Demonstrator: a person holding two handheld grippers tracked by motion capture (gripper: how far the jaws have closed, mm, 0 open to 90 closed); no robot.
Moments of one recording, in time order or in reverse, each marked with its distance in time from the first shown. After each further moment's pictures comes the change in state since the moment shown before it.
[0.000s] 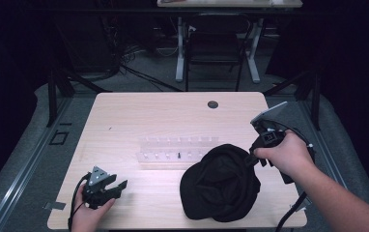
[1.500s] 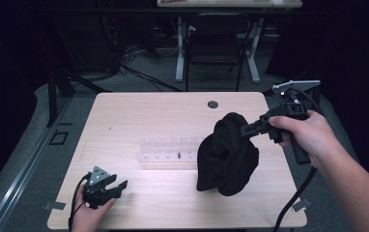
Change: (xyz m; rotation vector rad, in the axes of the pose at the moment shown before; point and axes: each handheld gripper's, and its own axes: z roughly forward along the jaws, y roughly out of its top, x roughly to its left) left arm 0.000 0.000 0.001 0.004 -0.002 -0.003; right arm 0.004 0.002 -0.078 -0.163 0.500 0.055
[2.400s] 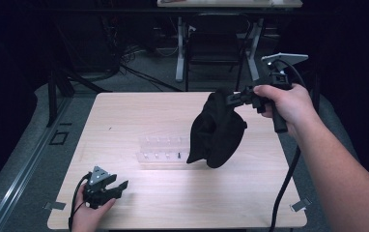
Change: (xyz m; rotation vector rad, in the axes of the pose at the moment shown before) left arm 0.000 0.000 0.001 0.001 -0.006 -0.002; right arm 0.031 0.053 0.008 -0.101 0.061 -0.009
